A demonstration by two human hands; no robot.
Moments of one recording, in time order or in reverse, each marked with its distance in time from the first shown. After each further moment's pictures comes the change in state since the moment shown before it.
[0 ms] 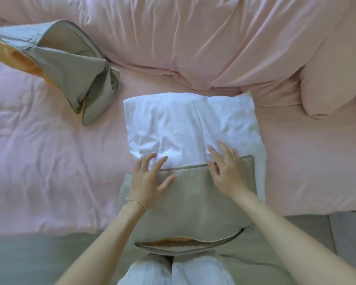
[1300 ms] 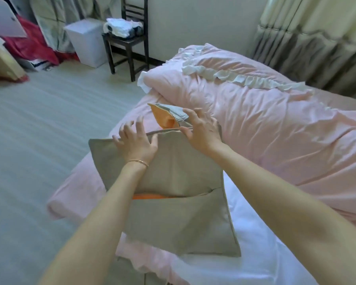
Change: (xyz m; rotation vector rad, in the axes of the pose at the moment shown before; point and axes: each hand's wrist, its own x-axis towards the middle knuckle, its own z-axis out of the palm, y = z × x) left_hand 0.028 -0.097 -0.314 0.238 0.632 -0.682; right_hand 0.179 -0.386 -0.099 0.044 0.011 -0.583
